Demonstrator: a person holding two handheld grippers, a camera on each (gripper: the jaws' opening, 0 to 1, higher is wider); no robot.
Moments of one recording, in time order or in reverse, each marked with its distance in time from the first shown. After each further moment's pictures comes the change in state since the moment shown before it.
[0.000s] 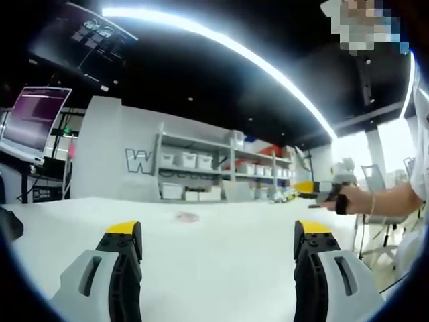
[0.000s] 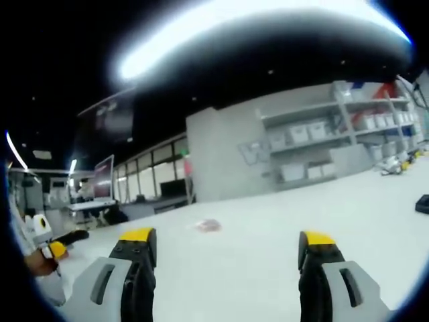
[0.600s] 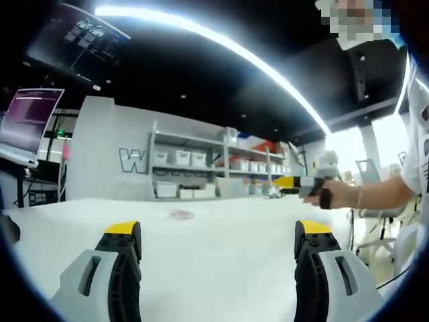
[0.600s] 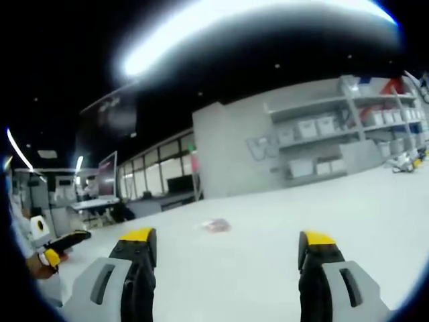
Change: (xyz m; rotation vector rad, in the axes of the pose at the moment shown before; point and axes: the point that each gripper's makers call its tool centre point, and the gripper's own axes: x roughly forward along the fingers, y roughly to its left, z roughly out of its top) left arm 0.000 -0.012 -0.006 0.035 0.025 -0.052; right arm 0.035 0.023 -0.005 0.003 0.031 0.060
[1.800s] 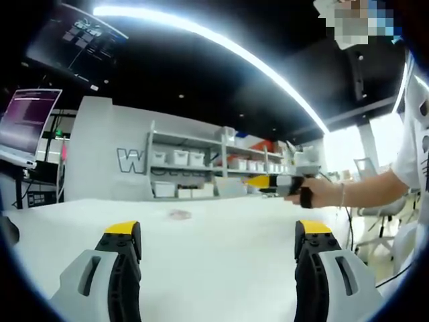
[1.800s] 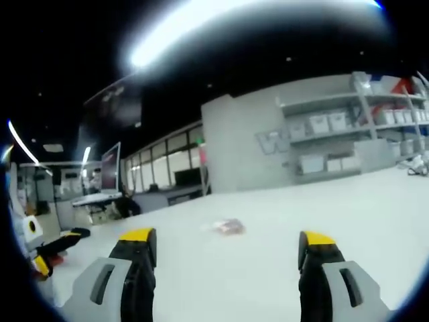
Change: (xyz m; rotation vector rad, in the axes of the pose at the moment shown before) left arm 0.001 -0.003 -0.002 0.010 0.005 -0.015; right arm 0.057 0.018 -0.008 -0.018 0.051 0.047
